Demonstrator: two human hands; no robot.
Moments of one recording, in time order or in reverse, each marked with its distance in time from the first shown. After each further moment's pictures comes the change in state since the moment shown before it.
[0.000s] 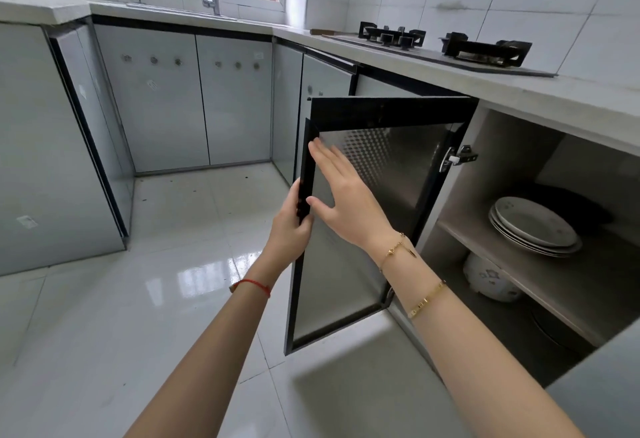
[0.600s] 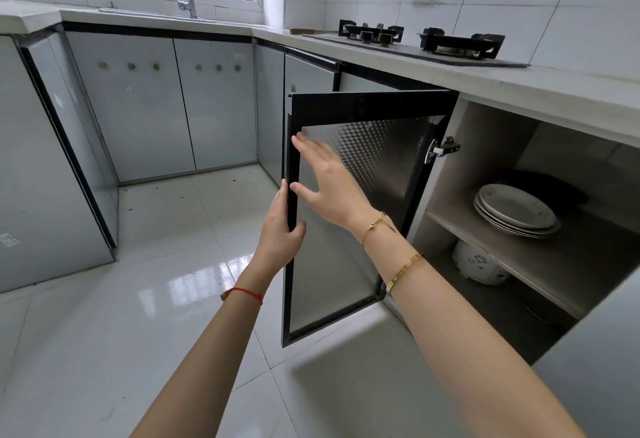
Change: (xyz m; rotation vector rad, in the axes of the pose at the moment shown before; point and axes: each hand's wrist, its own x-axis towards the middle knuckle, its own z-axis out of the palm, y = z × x) left_hand -0.008 -0.002 -0.010 0.175 -0.043 -0.009; right_hand 0.020 -0.008 0.001 0.023 -0.014 0.082
